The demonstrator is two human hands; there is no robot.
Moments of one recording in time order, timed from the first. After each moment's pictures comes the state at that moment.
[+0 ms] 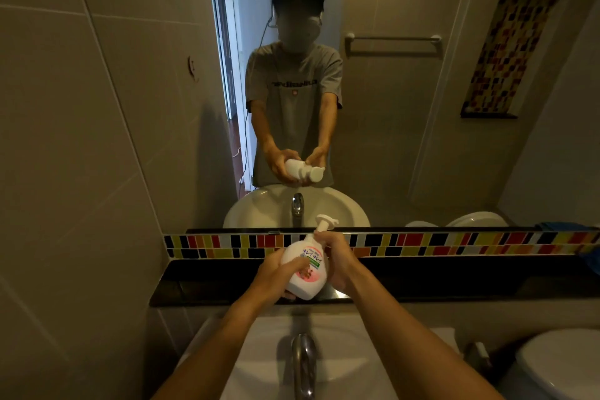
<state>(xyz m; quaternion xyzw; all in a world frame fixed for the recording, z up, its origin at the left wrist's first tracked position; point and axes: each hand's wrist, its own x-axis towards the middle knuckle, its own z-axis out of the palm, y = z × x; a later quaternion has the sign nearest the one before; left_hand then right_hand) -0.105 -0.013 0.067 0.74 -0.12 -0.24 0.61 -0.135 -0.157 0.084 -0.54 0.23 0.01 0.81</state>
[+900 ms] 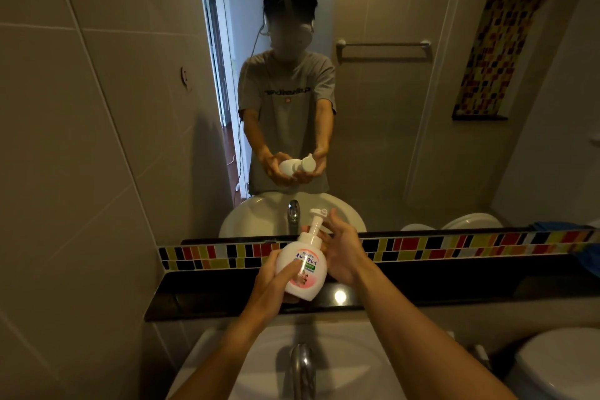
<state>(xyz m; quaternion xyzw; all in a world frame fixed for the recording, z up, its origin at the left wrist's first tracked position) -0.113 -0.014 0.066 0.68 -0.16 -0.18 0.69 -0.126 -0.174 0.107 -0.42 0.18 -0.05 0.89</state>
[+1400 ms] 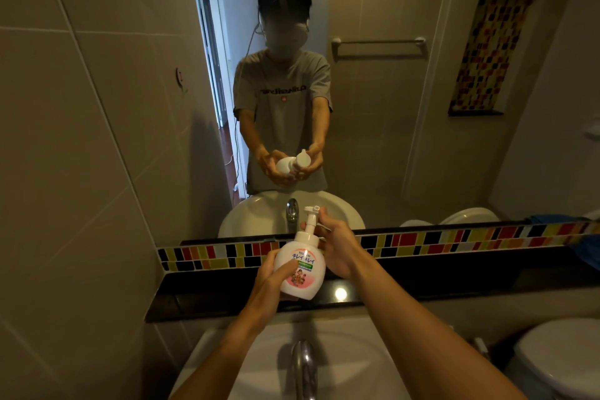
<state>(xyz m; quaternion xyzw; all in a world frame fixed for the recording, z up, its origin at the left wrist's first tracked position) -0.114 -0.011 0.064 0.65 -0.15 -0.21 0.71 -0.124 -0.169 0.113 -0.49 0.18 -0.03 0.85</state>
